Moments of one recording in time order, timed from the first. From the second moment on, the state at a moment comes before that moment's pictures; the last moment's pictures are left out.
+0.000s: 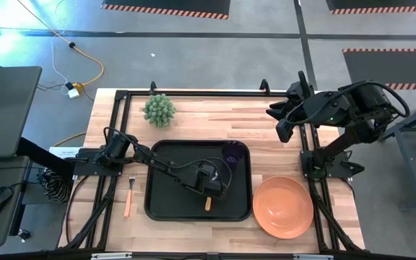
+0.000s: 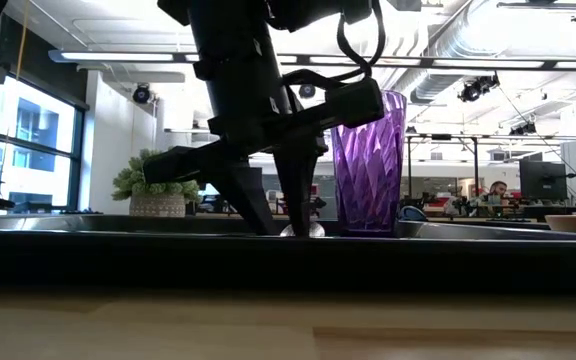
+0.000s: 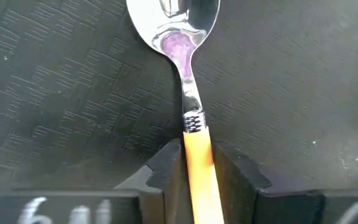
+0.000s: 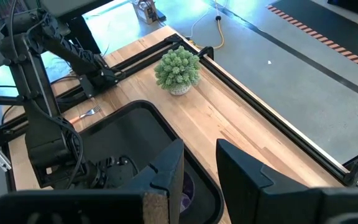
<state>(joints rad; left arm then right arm) -0.31 2.15 1.52 -0.66 -0.14 -1.53 0.26 1.49 2.31 -1.57 0.59 0.65</state>
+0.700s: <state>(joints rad) -0.31 2.14 1.52 -0.67 -0.15 -1.52 0.26 1.49 2.31 -1.57 0.59 0.62</state>
